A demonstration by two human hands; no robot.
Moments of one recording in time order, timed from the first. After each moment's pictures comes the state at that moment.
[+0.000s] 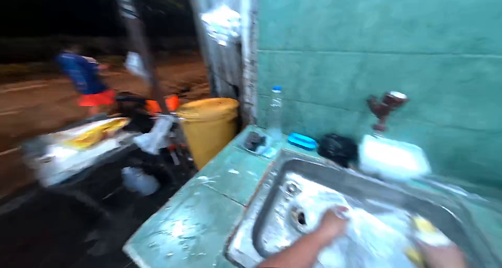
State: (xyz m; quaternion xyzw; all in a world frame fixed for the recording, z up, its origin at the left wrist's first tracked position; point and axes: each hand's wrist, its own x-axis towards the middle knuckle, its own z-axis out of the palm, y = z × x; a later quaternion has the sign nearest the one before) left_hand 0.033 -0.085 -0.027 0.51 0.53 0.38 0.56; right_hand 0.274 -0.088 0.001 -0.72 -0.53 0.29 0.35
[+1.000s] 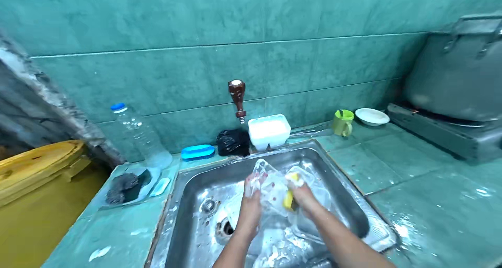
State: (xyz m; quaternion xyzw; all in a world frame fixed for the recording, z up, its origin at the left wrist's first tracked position) left_hand 0.058 -0.097 0.029 0.44 0.47 0.49 0.59; right_hand 0.221 -0.097 0.011 -0.66 -0.35 0.48 0.46
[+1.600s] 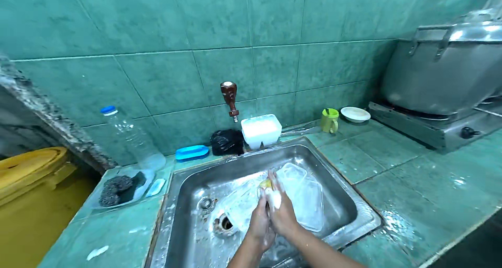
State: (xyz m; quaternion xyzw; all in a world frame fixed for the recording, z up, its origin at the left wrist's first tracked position) left_hand 0.075 -0.147 0.023 0.30 0.34 0.43 0.78; right_hand 0.156 -0.152 0.029 -0.65 -0.57 0.30 0.42
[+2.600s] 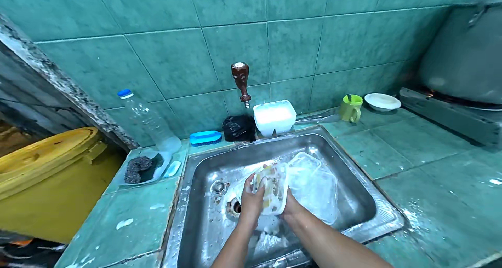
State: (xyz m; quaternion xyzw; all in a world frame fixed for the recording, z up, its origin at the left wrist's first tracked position) left_hand 0.033 -0.103 -0.011 0.48 0.58 0.41 0.51; right_hand 0.132 -0.137 0.016 -0.30 -0.12 0.72 0.61
